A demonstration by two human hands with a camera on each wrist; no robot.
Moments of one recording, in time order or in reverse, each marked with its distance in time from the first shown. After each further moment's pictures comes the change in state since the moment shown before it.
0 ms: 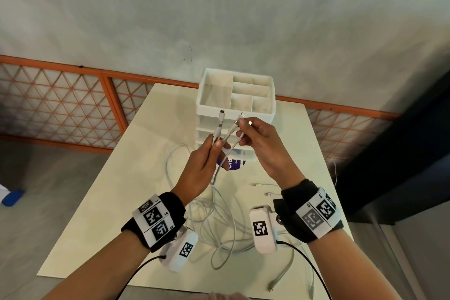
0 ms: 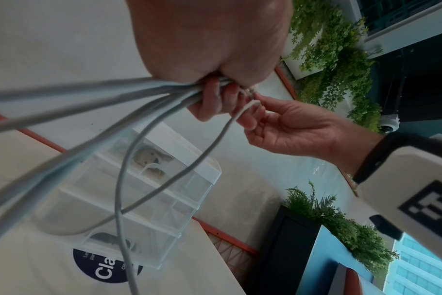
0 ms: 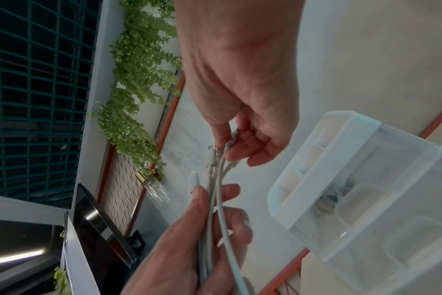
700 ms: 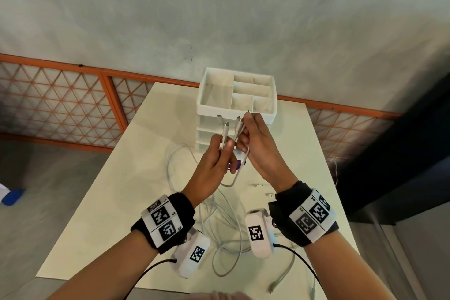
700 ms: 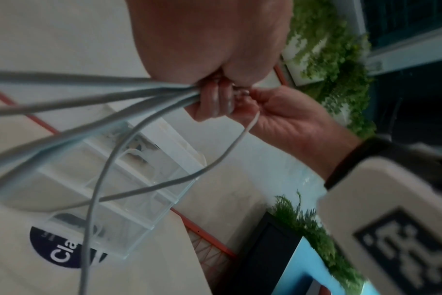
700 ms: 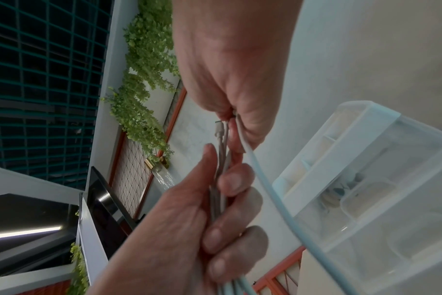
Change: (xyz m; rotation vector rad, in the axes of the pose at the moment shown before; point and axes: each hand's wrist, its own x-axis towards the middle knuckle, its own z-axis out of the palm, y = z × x) left_hand 0.003 0.014 0.015 -0.128 -0.043 -0.075; right_hand -0.001 -0.001 0.017 0.171 -0.003 0.025
